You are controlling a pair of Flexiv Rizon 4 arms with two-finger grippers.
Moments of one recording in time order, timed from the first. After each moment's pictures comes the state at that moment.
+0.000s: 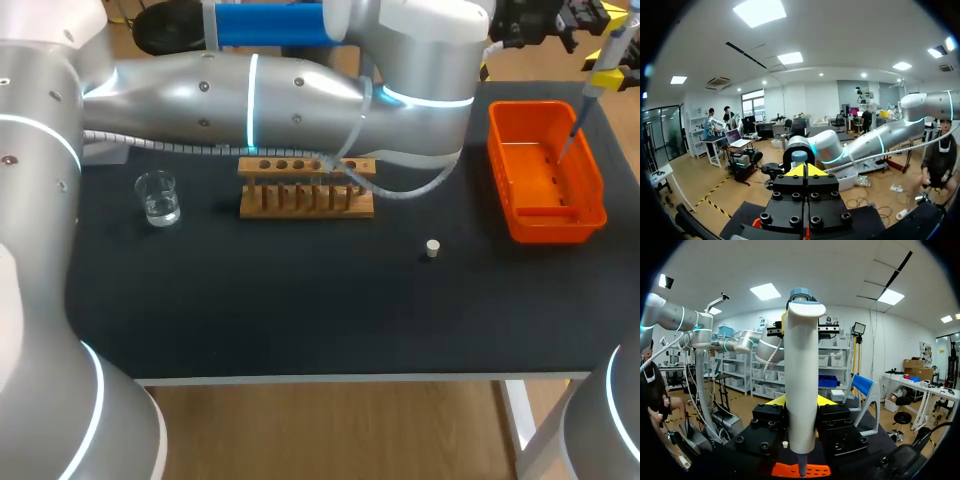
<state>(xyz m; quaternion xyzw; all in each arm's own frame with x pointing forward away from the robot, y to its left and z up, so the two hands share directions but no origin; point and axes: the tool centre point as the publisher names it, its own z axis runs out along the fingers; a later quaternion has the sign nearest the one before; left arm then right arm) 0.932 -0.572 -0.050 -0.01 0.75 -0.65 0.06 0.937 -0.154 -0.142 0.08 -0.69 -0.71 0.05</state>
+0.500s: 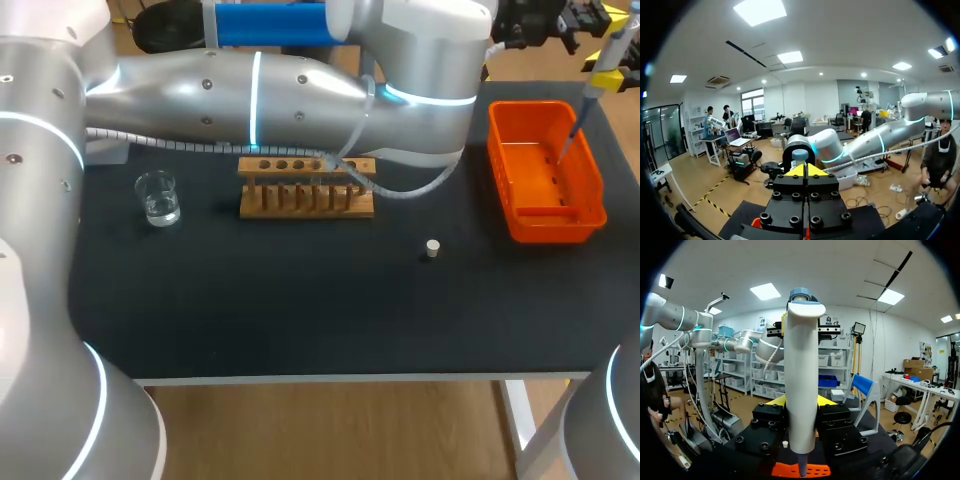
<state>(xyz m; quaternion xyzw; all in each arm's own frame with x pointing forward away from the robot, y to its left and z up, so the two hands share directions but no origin) 0.933 -0.575 -0.055 -0.01 0.76 -0.65 0.06 0.936 -0.154 -0.144 0.08 -0.69 -0.71 0.05</state>
